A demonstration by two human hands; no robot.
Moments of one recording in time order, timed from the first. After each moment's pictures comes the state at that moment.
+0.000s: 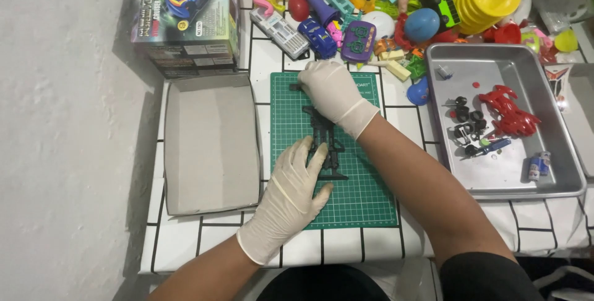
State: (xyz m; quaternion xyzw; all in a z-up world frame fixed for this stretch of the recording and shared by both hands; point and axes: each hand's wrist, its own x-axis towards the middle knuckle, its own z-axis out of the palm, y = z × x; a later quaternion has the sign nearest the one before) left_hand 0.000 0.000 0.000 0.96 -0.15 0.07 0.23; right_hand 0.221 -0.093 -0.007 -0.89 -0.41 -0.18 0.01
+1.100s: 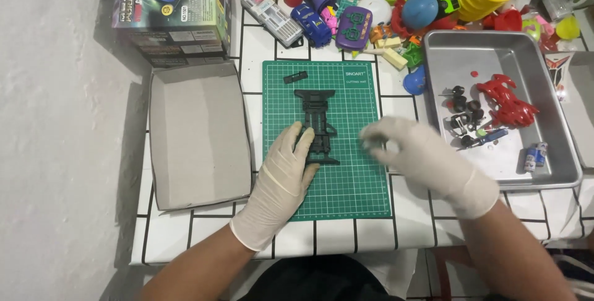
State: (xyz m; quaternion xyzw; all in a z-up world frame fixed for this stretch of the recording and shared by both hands) left_hand 0.007 -0.004 -0.032 0.93 -0.13 0.21 0.26; right_hand 0.086 -0.214 0.112 -0.94 -0.19 0.17 0.24
